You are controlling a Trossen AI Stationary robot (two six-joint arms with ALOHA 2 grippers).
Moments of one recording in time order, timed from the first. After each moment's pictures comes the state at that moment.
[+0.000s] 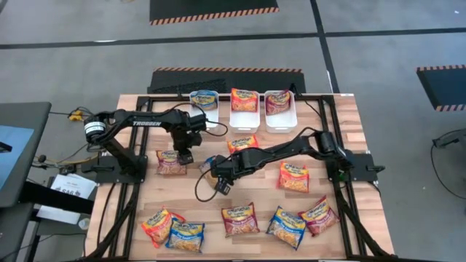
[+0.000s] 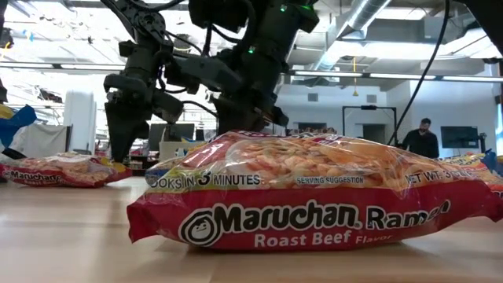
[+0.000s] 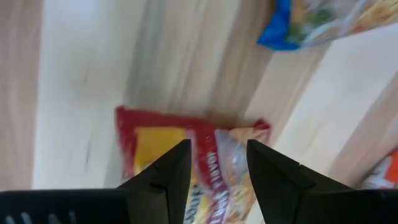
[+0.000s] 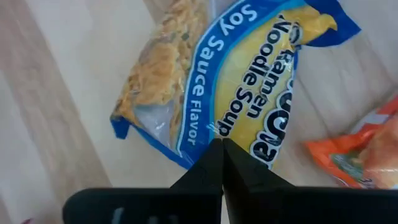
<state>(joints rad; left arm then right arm) 0.40 1.59 0.97 -0.96 0.24 0.04 0.12 2.18 1.71 -0.66 0.13 0.60</state>
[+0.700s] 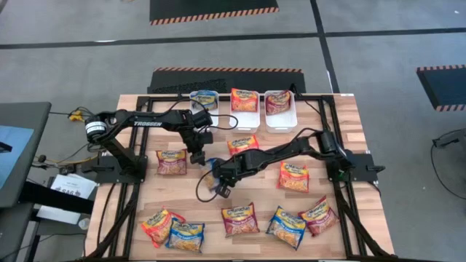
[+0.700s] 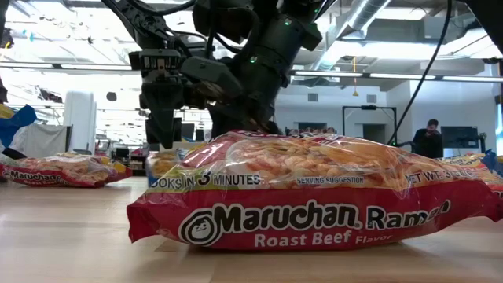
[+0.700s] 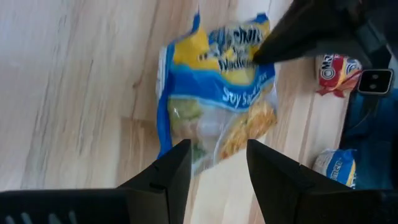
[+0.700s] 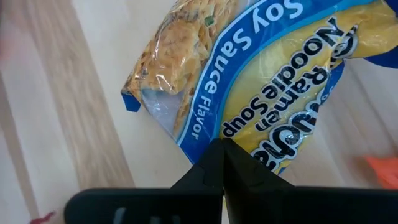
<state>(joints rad) 0.39 1.60 0.97 -0.62 0.60 -0.06 0.13 2.18 1.61 -0.48 0.02 0.57</state>
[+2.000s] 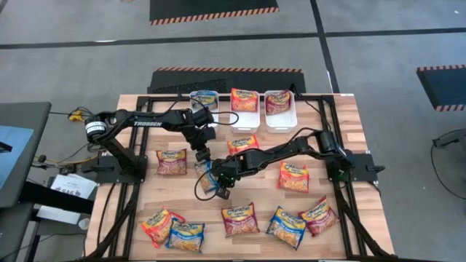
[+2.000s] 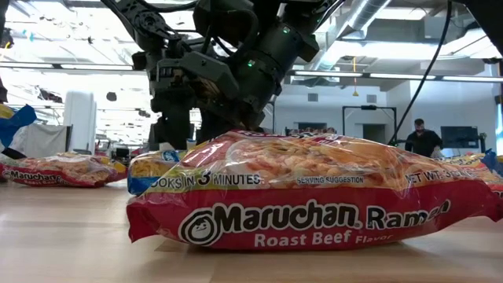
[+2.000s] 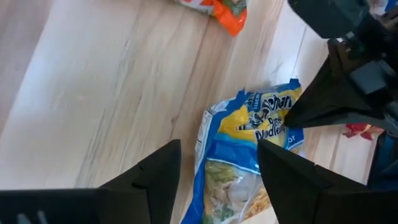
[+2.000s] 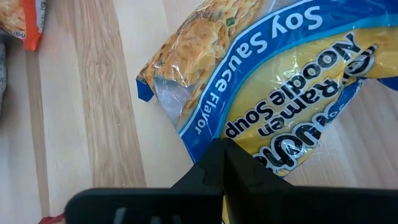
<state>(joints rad) 0.39 1.61 0.96 -0.51 0.49 -0.16 0.11 2.18 1.57 -0.36 -0.03 0.44</state>
